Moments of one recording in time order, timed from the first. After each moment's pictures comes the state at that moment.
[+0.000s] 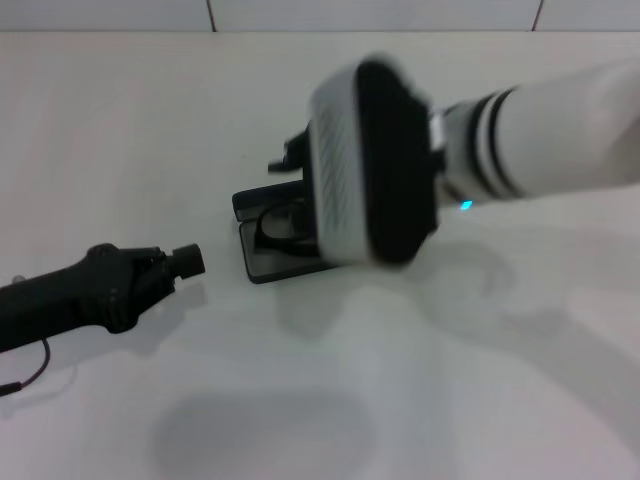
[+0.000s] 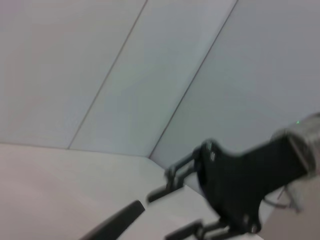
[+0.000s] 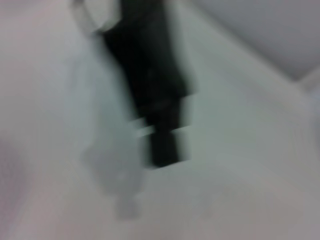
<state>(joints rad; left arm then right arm) -0.26 -2.00 0.71 0.50 1.74 1.77 -1.38 0.70 2.03 -2.05 -1.48 -2.42 -0.87 2.11</state>
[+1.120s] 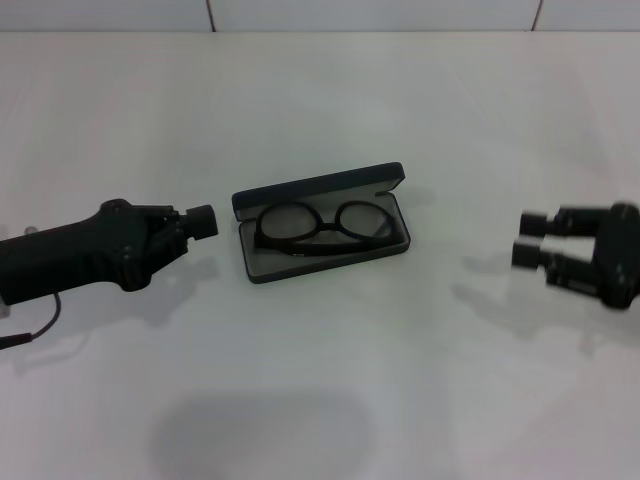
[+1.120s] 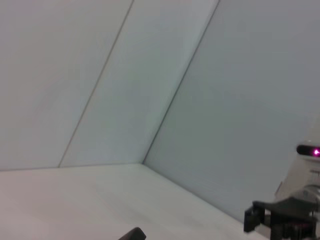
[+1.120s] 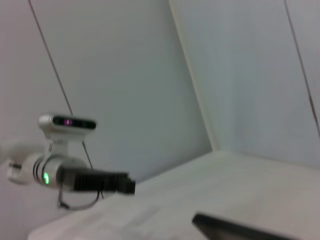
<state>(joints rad) -0.35 -1.98 0.72 0.51 1.74 1.76 -1.38 0.45 2.00 -0.90 -0.62 -1.71 -1.66 1.34</state>
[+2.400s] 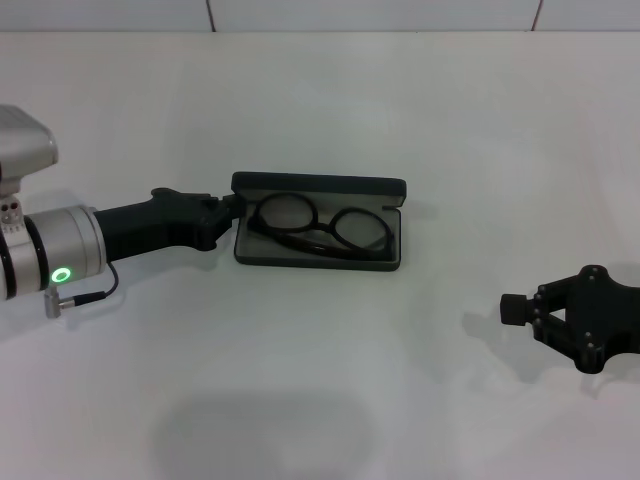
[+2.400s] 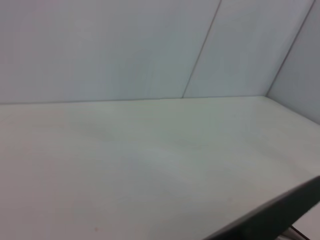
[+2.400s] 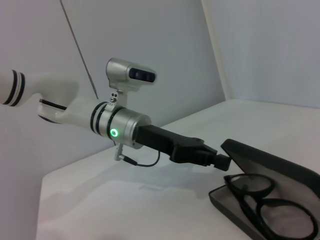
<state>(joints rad) -0.47 -2.08 0.71 0.50 1.90 1.24 -1.40 0.45 2.02 -0.91 -0.53 -1.84 -1.61 1.22</state>
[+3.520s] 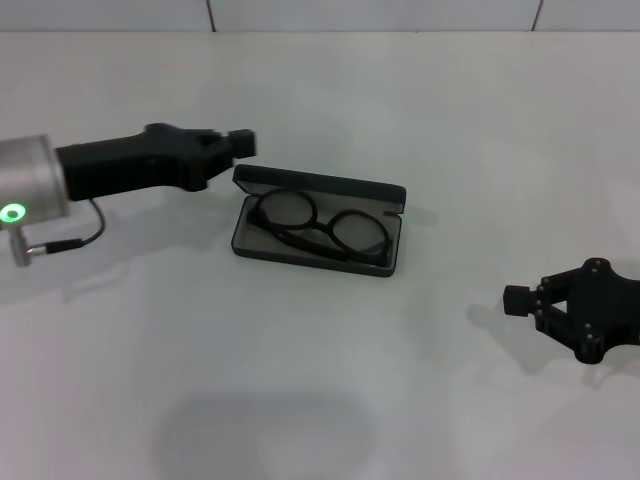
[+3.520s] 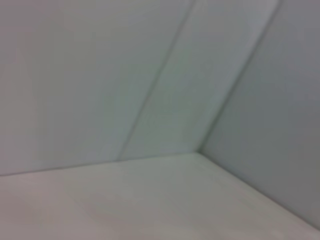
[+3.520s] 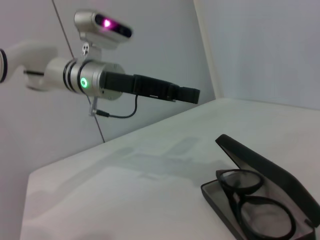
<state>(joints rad) -0.43 -2.09 0.78 0.84 1.83 1.51 -1.72 0.46 2.02 -0.90 -0.53 -1.84 -1.58 1.21</state>
